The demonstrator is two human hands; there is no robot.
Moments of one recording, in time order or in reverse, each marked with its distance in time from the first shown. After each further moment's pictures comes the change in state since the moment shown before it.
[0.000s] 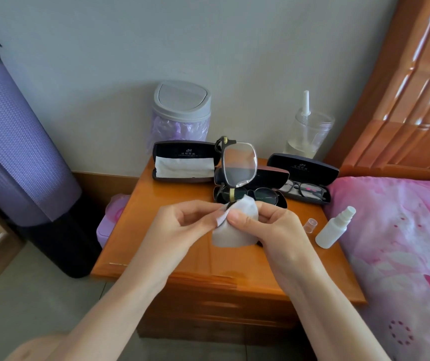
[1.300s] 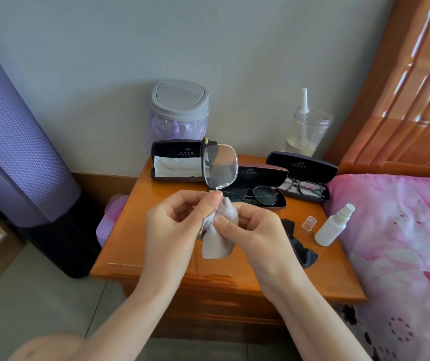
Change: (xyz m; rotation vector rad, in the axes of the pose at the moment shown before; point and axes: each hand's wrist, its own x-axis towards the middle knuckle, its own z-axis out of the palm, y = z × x) left_hand -0.003 -0.002 0.016 -0.092 0.300 0.122; right_hand -0.007 0.004 0.020 -0.014 -0.101 -0.113
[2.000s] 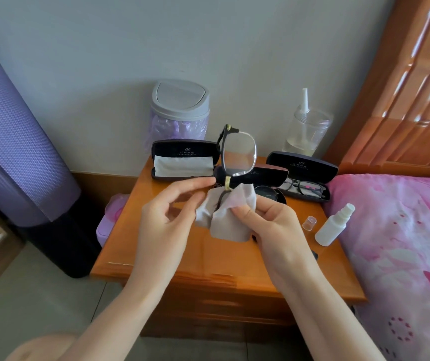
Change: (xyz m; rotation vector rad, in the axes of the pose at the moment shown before) left_hand 0.009 -0.004 -0.014 0.165 -0.071 0.150; right_hand 0.004 -0.004 -0.012 0.081 0.088 0.010
